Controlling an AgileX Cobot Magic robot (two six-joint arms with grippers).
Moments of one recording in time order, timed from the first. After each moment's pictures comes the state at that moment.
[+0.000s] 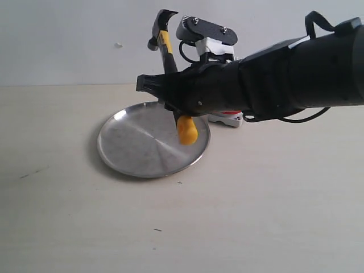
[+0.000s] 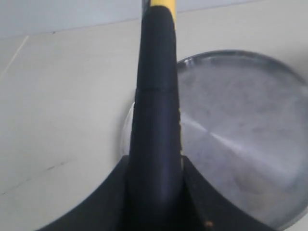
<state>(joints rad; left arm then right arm) -0.05 0.30 0.00 1.46 -0.32 -1.63 0.67 1.75 -1.09 1.57 0.01 -1.00</state>
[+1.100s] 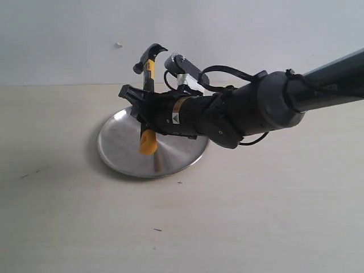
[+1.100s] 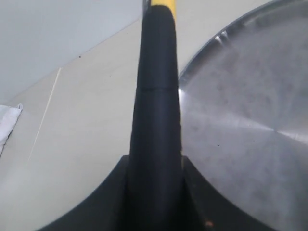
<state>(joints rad) -0.05 0.30 0.00 1.46 -0.32 -1.63 0.66 2.07 -1.22 -0.29 -0.29 1.18</state>
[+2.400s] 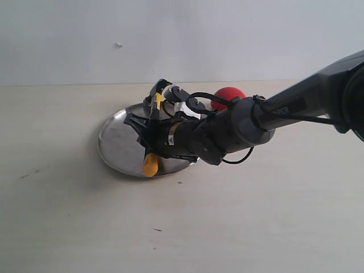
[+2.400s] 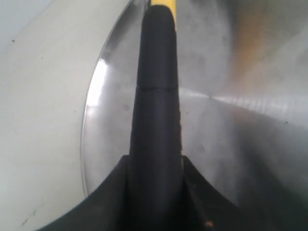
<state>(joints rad) -0.05 0.30 0.00 1.46 -0.32 -1.63 0.66 2.24 -1.29 -0.21 -0.24 1.16</state>
